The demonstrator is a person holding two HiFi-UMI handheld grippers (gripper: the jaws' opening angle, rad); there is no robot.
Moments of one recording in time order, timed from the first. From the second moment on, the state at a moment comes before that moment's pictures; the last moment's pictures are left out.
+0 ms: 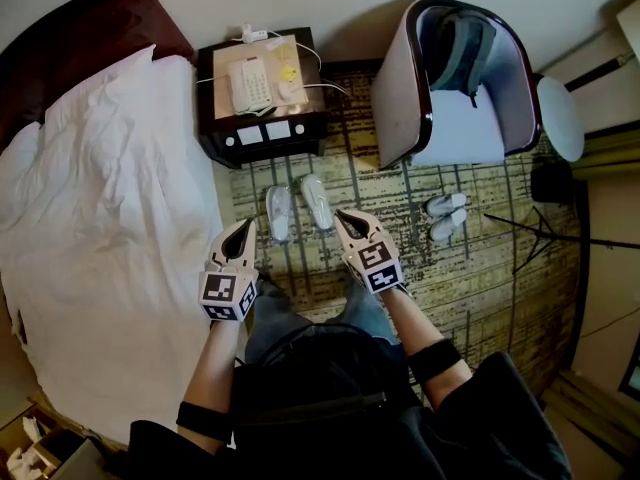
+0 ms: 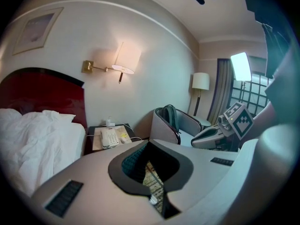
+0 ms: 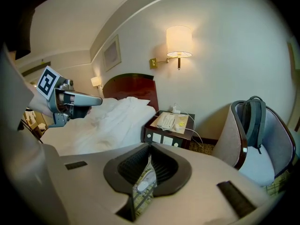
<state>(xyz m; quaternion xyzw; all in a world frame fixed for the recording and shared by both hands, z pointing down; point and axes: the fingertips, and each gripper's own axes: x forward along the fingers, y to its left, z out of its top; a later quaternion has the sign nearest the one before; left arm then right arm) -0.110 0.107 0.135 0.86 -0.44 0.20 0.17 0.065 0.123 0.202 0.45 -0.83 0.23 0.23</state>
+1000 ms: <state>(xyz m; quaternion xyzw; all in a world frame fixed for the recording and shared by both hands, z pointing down) -0.075 0.052 0.469 0.88 -0.38 0.24 0.18 0.060 0.122 0.687 0.52 -0.67 0.40 0.35</state>
